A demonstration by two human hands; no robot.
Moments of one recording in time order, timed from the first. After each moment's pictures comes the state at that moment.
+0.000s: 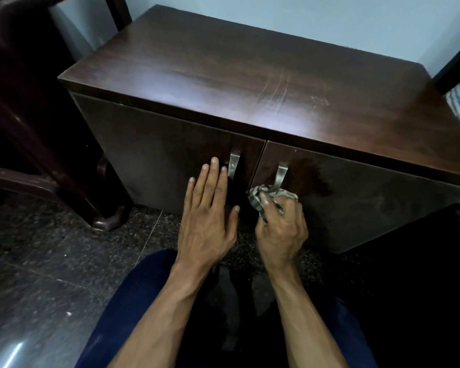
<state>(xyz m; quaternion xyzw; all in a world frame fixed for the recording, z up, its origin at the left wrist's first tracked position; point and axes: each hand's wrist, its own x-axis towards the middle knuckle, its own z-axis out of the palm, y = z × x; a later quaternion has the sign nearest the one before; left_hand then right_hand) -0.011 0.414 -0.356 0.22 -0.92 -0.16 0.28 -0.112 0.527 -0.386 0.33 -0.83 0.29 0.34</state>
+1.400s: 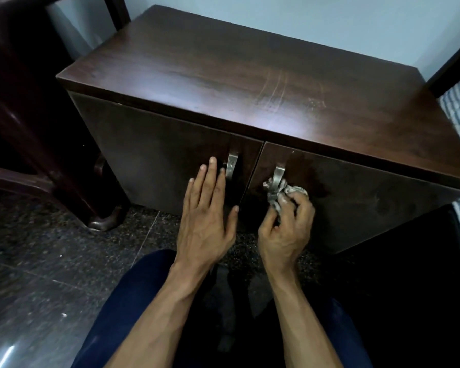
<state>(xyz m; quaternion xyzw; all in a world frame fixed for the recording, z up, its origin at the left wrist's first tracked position) -0.013 0.415 -0.354 0.22 -0.92 -0.17 0.28 -0.106 0.528 -0.373 0.25 -0.82 0.39 0.33</state>
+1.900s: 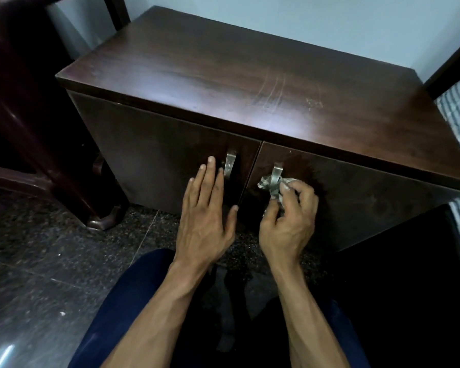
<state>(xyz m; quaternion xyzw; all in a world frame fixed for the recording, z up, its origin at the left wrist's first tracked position) -0.014 0.416 -0.355 0.22 -0.92 -0.18 0.28 -0.106 0.529 -0.342 0.26 -0.83 0.41 0.27</state>
